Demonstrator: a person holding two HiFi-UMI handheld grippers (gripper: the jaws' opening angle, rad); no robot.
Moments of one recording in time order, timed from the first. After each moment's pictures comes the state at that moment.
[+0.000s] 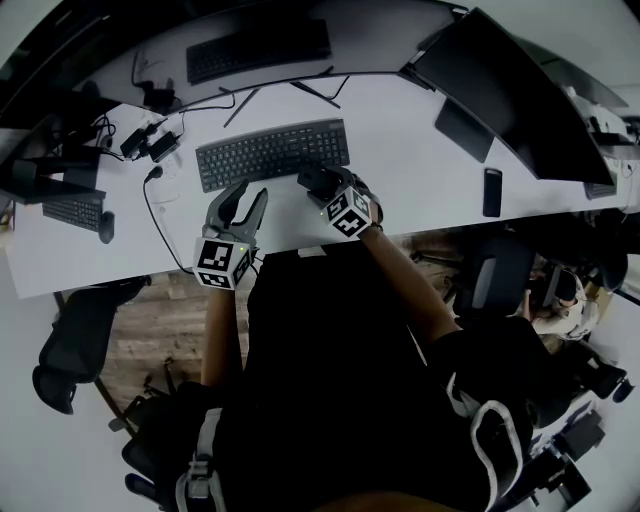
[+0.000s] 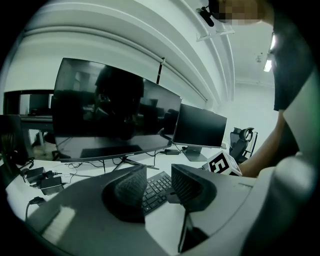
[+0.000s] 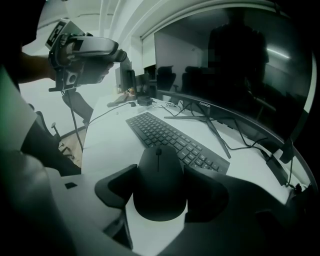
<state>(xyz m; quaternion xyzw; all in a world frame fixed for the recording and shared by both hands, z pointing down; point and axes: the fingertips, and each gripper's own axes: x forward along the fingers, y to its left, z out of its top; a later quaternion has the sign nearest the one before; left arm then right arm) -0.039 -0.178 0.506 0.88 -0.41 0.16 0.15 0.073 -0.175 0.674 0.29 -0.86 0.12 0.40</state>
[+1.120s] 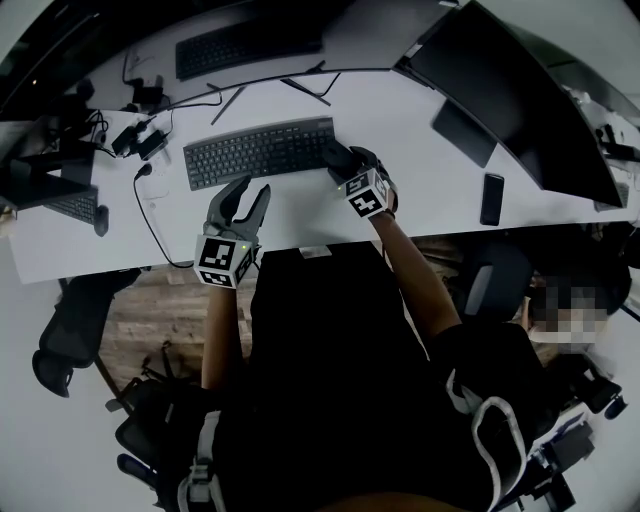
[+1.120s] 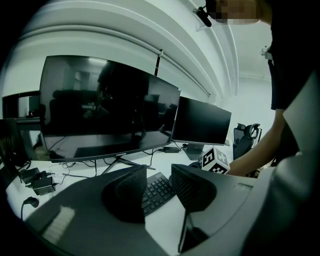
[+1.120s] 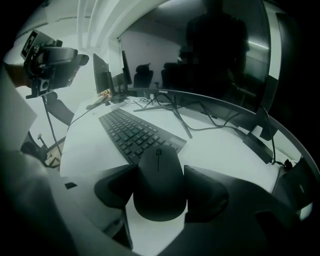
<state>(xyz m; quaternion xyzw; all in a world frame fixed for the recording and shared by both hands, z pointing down) 0.019 -0.193 0.513 0.87 -0.42 0.19 0.15 0.178 -0.233 0.699 0.36 -0.83 0.17 0.40</state>
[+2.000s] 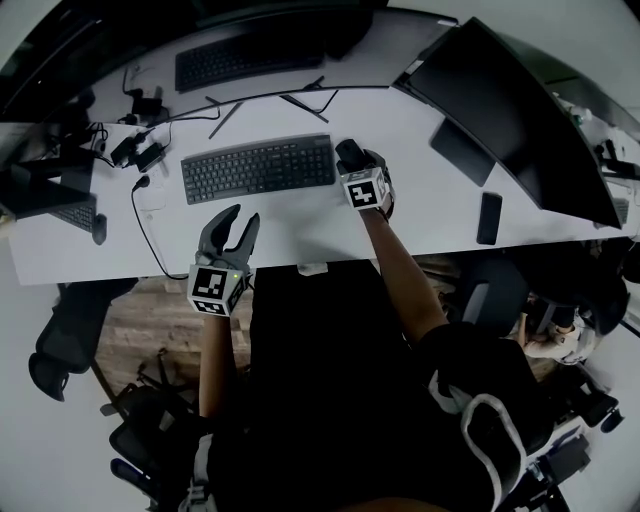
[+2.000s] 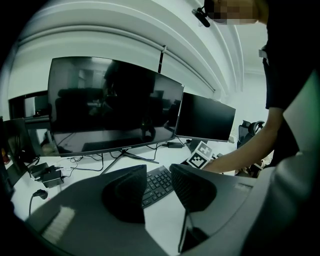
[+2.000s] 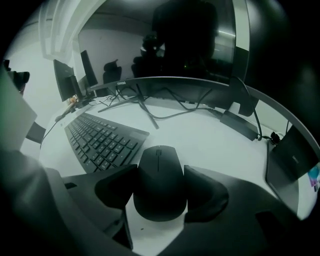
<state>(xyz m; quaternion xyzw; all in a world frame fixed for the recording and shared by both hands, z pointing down) 0.008 -0.179 0.515 0.86 -0.44 0.21 0.16 0.226 -0.286 0.733 0.47 -0.75 0.25 0.39</state>
